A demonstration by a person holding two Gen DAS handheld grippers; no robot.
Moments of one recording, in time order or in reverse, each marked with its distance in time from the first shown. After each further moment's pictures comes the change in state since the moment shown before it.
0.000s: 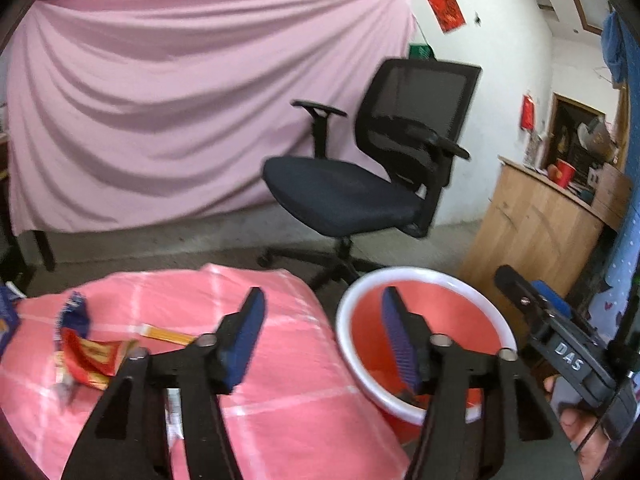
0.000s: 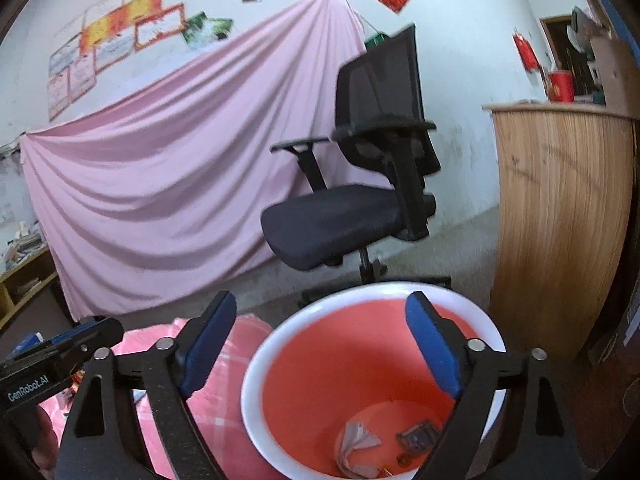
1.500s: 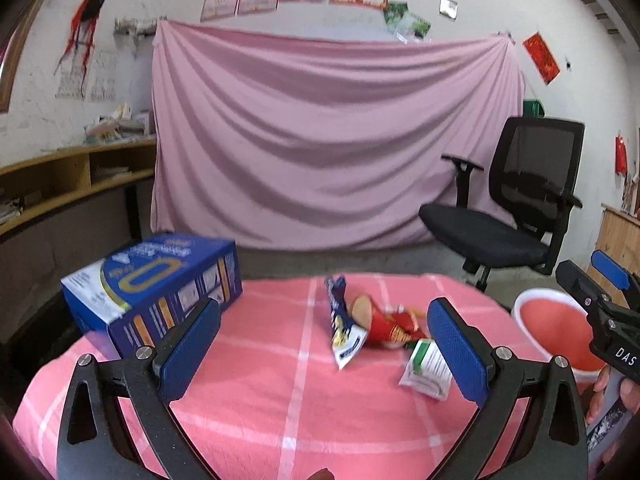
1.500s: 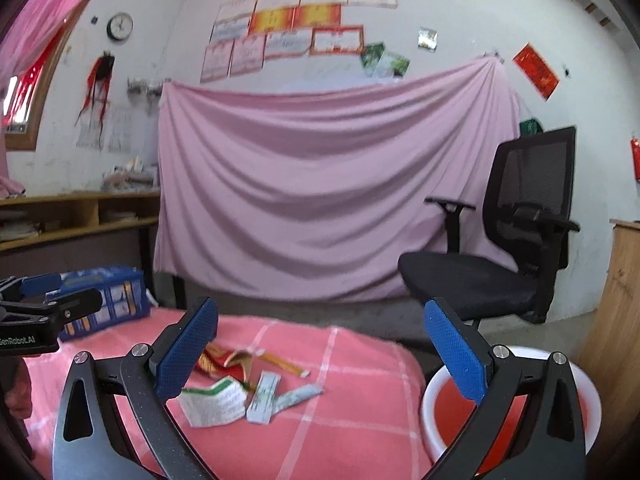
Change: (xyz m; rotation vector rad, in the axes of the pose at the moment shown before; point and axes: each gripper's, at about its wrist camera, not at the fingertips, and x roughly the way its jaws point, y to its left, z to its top) left arm -0.133 0.146 -0.091 -0.100 -0.159 0.413; right arm -0.034 0.168 -0.049 -0.355 -0.094 0.353
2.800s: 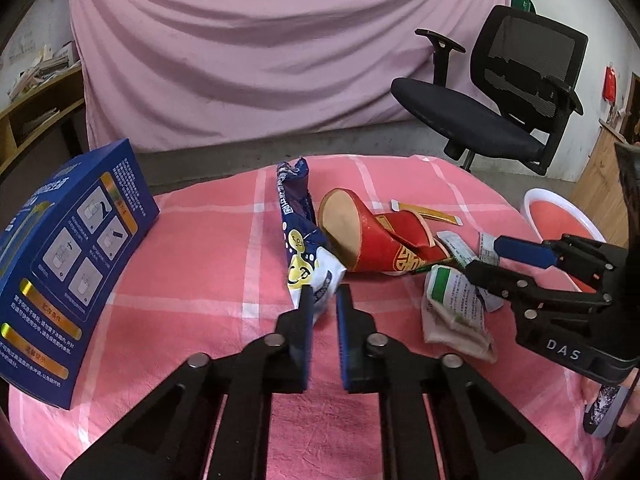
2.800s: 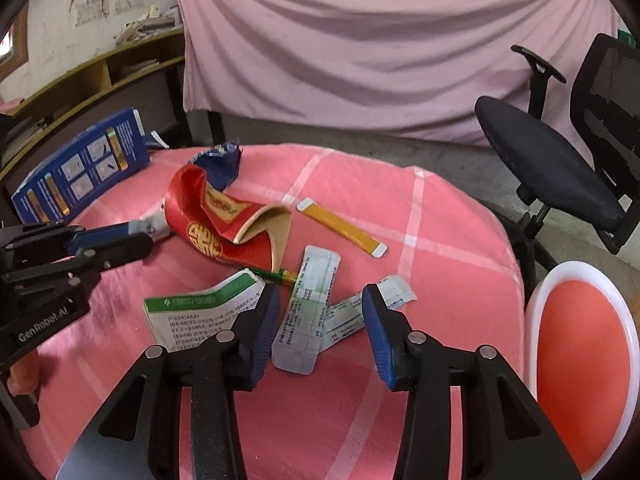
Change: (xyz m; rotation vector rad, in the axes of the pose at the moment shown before) left arm 0.110 -0.007 -0.008 0.100 0.444 -0.135; right arm 0.123 0.027 -0.049 -0.063 0.665 0.181
